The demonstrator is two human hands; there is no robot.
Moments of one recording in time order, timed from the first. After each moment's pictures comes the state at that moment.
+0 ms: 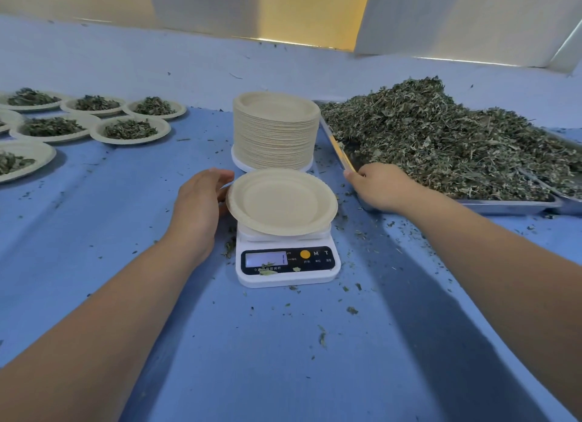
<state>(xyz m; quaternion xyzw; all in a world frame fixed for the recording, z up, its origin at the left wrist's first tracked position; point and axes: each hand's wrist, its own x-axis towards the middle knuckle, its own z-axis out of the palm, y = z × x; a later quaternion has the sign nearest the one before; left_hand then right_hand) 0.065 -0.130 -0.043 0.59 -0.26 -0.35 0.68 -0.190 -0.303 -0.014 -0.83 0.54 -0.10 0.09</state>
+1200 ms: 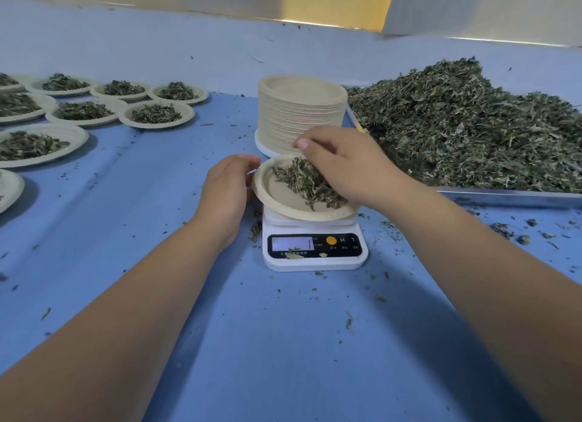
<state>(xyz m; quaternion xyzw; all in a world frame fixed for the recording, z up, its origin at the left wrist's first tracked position) 0.072 -0.137 -0.054 0.58 -0.29 -0.34 0.68 -0.114 -0.195 0.021 -0.88 0.33 -0.29 0.20</state>
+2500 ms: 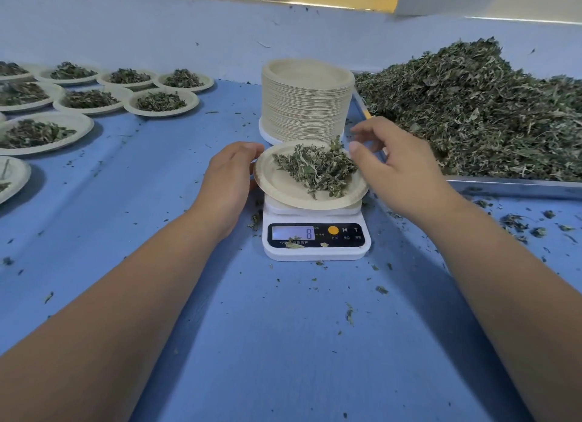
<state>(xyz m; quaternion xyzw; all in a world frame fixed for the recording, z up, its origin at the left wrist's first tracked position) 0.072 -0.132 -0.053 0.61 -0.34 -0.31 0.64 -0.167 -0.209 -0.006 -0.84 0.38 -0.35 0.15</state>
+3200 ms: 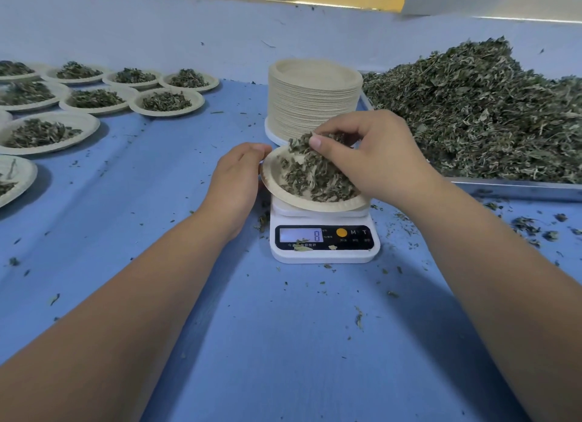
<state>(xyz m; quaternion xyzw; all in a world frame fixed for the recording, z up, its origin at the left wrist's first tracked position) 0.069 -0.127 -0.049 0.62 -0.36 -0.30 0.63 -0.122 -0.193 0.018 -0.85 0.32 -0.37 0.19</state>
